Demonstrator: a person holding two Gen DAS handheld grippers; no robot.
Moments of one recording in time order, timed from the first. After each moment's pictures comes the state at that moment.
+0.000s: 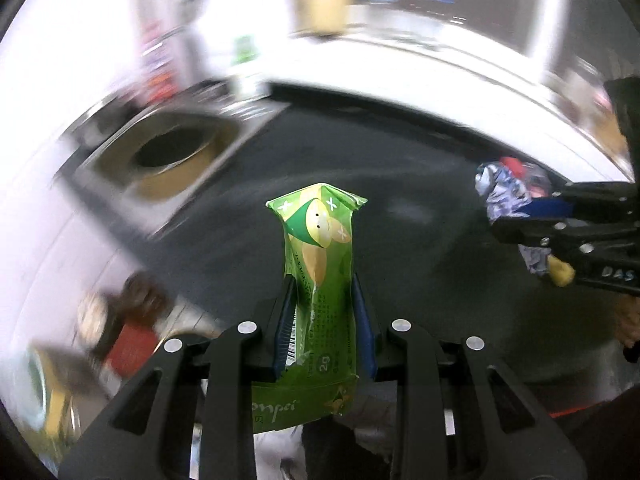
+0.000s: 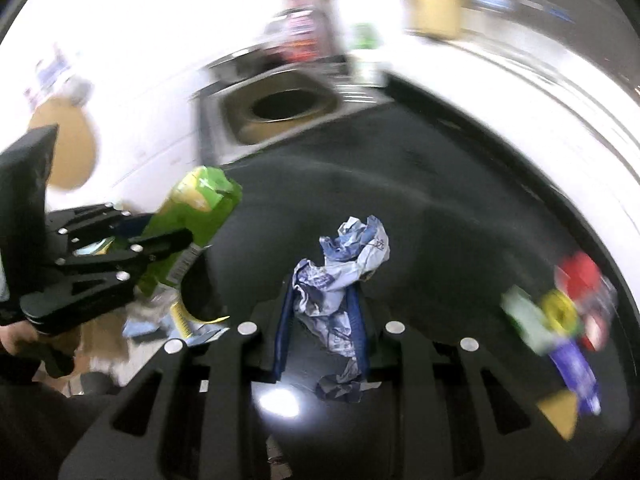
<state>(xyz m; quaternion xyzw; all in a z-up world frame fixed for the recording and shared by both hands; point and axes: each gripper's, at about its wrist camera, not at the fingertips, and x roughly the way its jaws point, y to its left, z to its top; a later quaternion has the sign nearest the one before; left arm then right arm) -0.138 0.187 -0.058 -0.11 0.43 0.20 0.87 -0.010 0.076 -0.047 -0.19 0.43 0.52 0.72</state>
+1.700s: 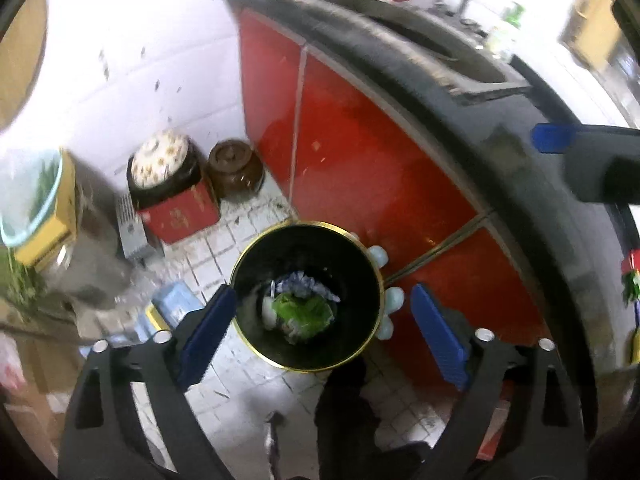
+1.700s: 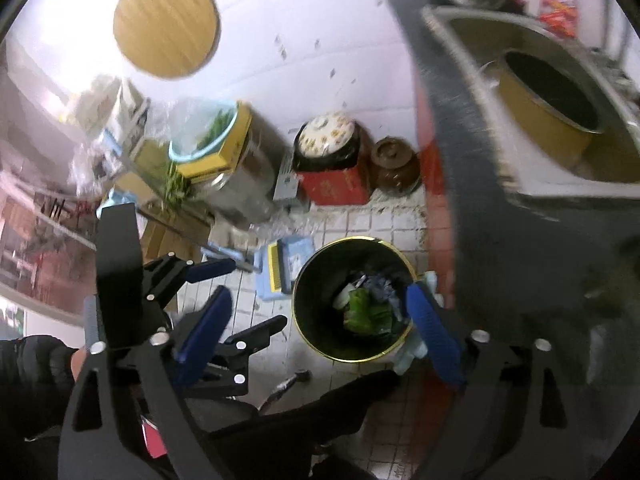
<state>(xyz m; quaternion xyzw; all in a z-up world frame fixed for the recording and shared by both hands) -0.299 0.381 -0.201 -0.29 0.44 0.36 0.77 -0.157 0.379 -0.133 -0.28 0.46 0.67 0.51</state>
